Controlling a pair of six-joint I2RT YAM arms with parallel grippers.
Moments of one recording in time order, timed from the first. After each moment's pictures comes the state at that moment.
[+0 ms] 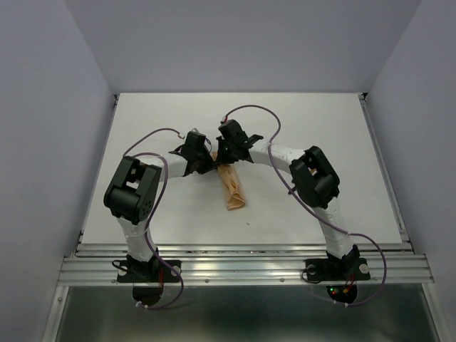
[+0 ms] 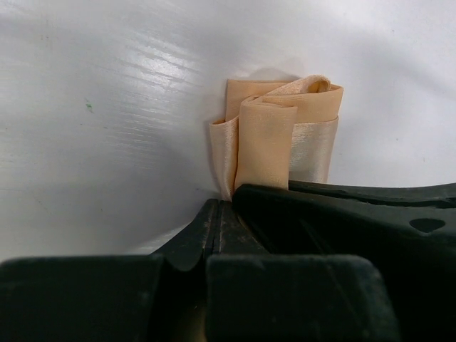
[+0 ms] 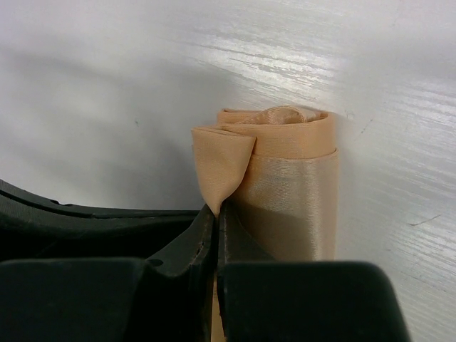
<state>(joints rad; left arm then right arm) -0.42 1.83 0.99 -0.01 0.05 -0.86 0.71 2.24 1.71 -0.28 -0.05 0.59</state>
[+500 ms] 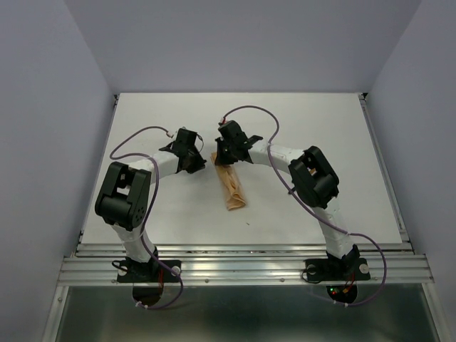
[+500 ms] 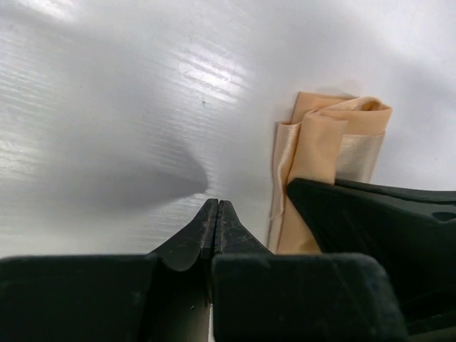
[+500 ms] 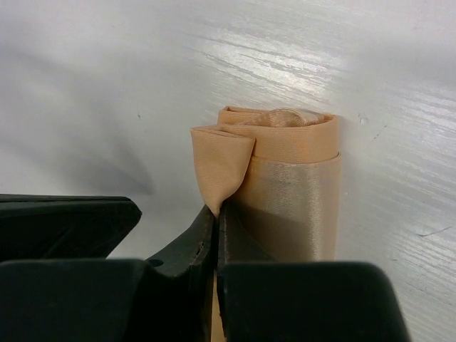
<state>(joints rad) -0.36 1.74 0.99 -0.18 -0.02 -0.82 0.71 2.25 1.70 -0.27 -0.07 0.55</state>
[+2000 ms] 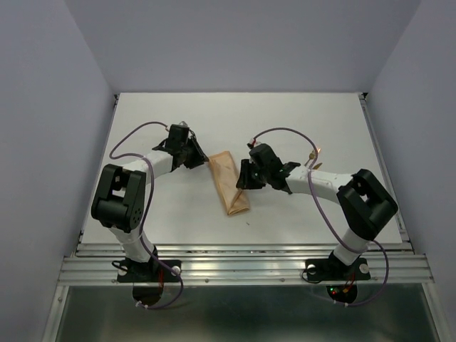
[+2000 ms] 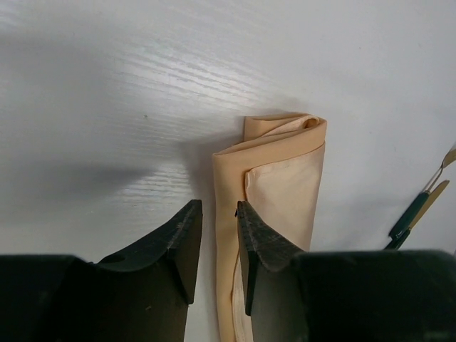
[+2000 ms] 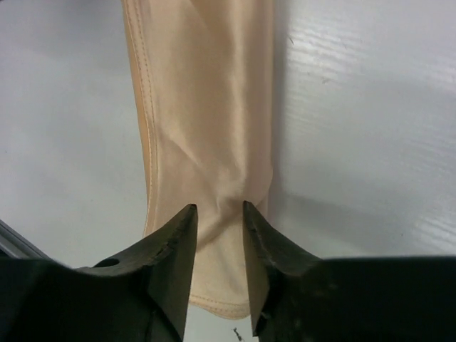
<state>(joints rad) -0.30 1.72 1.01 -0.11 0.15 -0.77 0.72 1.70 1.00 -0.08 -0.11 0.62</state>
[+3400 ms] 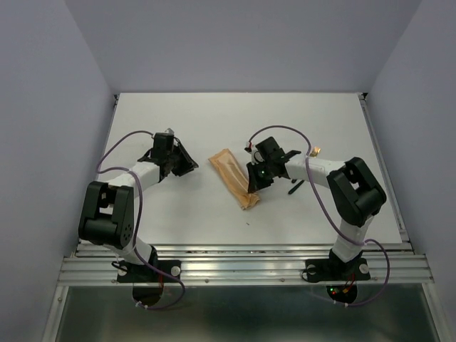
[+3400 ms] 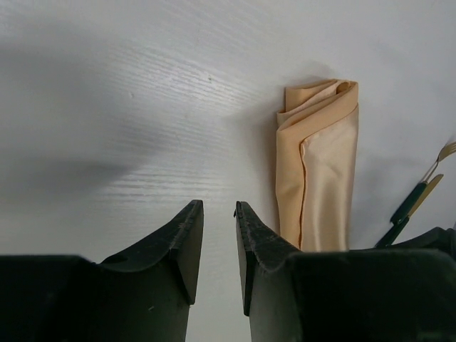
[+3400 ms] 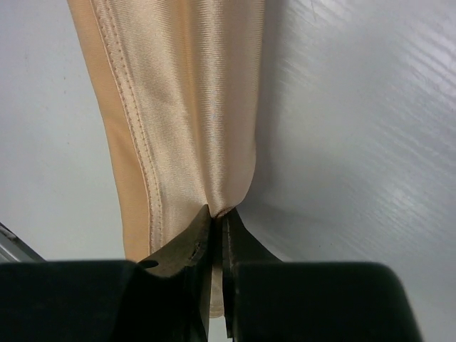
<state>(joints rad) -0.21 1.56 0.85 -0.11 0.20 -0.74 0.59 1.81 1.07 -0.29 -0.34 0.28</state>
